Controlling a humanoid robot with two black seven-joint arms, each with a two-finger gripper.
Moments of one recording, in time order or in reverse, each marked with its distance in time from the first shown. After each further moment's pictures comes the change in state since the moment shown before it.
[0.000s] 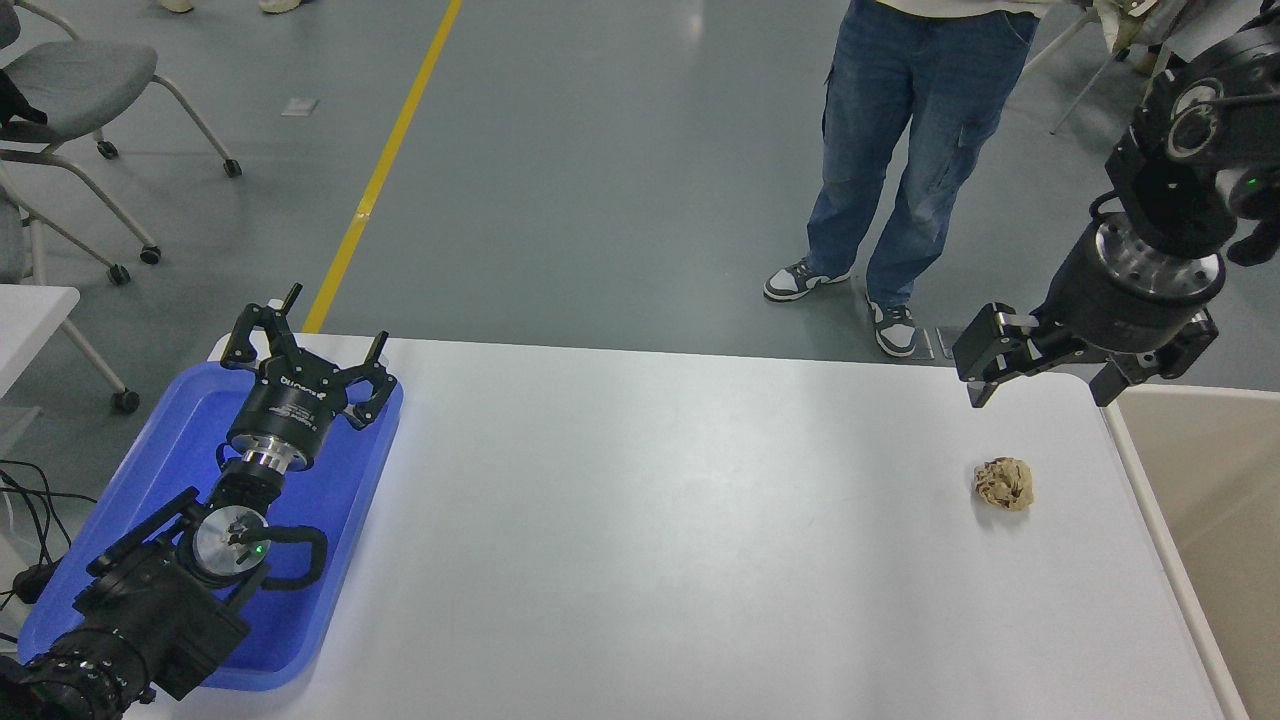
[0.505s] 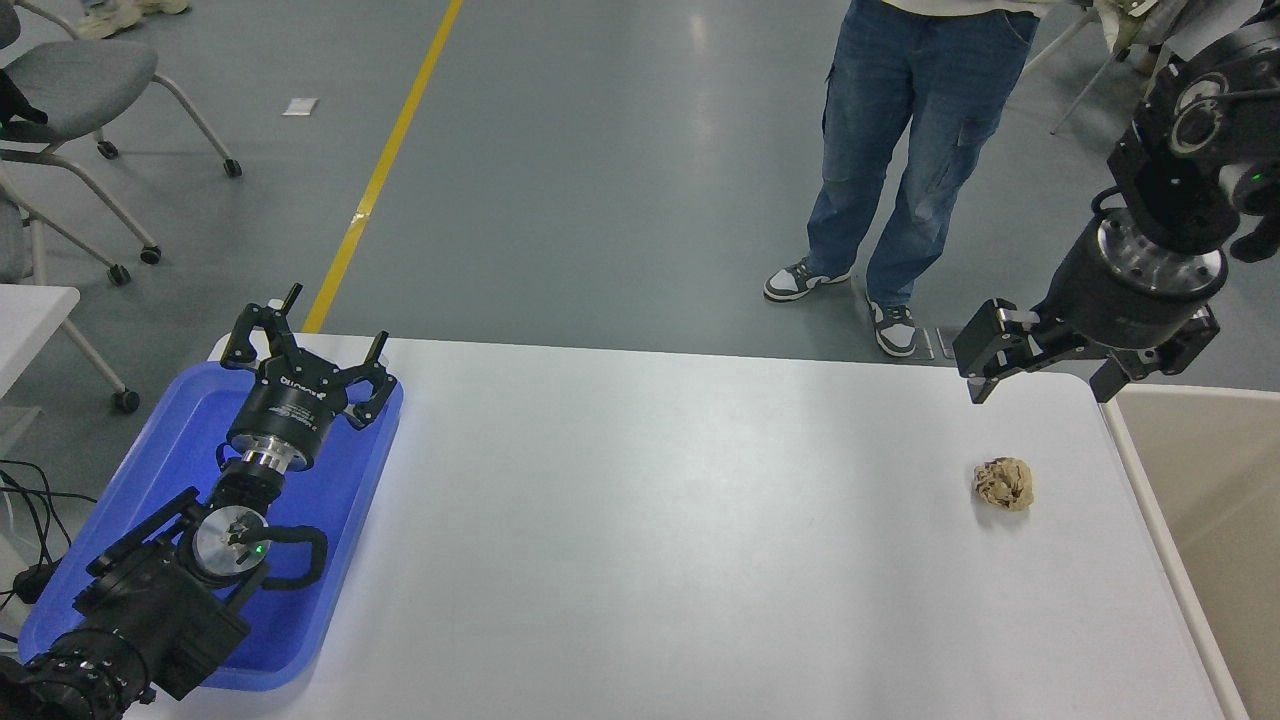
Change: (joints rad) left arm 0.000 0.000 0.000 0.000 0.000 0.000 0.000; right arm 0.000 0.000 0.001 -0.002 -0.001 0.000 0.000
